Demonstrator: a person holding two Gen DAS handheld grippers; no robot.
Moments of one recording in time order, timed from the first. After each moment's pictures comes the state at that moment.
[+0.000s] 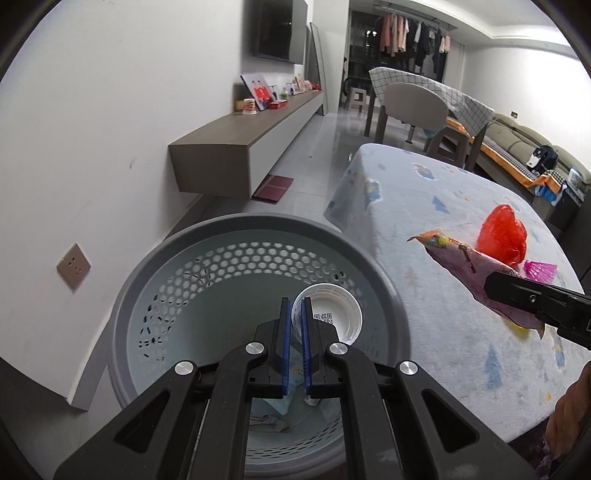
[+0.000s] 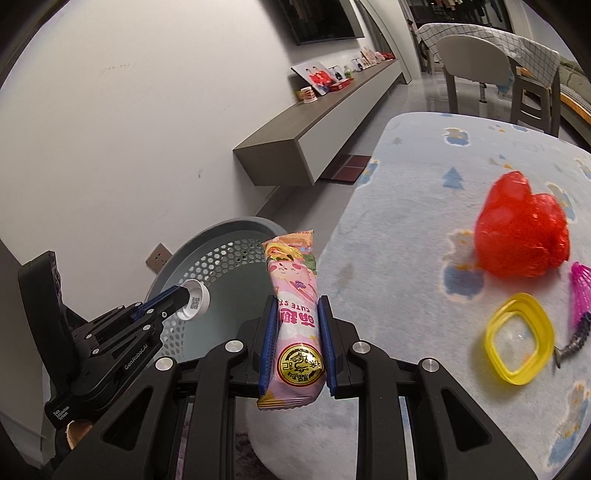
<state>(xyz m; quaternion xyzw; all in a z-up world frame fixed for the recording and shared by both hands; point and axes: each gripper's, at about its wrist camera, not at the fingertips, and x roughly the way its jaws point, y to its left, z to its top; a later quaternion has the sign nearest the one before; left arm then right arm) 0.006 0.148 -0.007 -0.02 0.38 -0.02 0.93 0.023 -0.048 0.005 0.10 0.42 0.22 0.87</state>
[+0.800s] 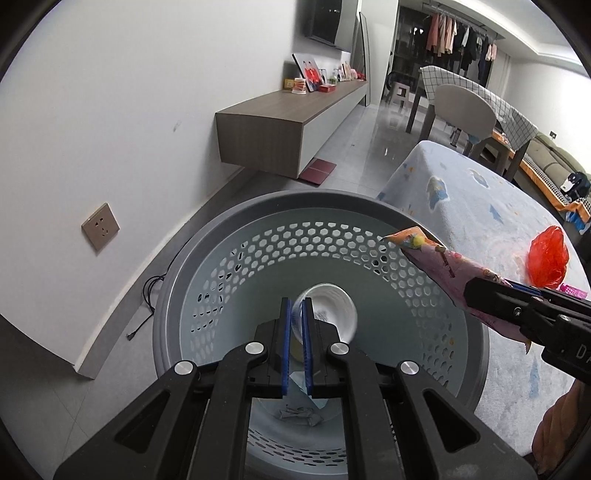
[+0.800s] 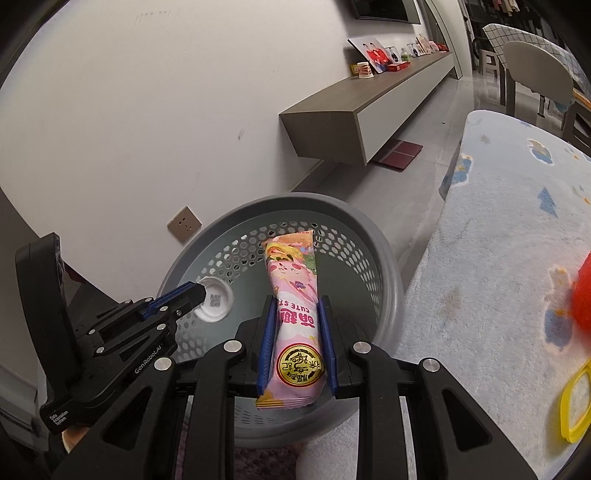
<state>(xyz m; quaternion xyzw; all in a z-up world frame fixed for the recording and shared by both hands) 0.017 0.207 -0.029 -0.06 0.41 0.04 0.91 0.062 0.040 -0.016 0.04 0.45 0.29 0.85</state>
